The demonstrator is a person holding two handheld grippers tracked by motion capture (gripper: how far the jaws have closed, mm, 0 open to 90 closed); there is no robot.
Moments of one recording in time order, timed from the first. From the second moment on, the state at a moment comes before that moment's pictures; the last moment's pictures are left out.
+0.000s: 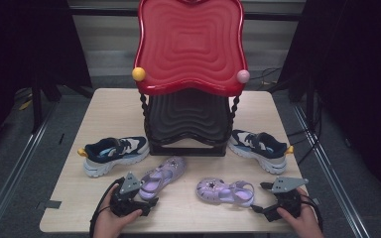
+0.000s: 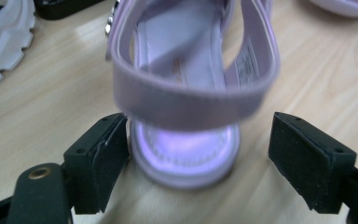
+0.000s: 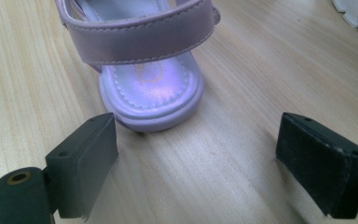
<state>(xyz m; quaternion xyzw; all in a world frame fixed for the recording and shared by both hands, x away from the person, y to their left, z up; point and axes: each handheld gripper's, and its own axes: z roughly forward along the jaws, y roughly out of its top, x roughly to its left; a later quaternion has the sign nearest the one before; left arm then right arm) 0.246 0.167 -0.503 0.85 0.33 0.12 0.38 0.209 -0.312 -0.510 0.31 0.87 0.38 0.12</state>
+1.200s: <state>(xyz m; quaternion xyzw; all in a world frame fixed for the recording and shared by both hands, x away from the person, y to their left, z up) 0.257 0.146 -0.506 0.83 0.37 0.16 0.38 0.209 -0.311 -0.510 0.31 0.86 0.38 0.12</state>
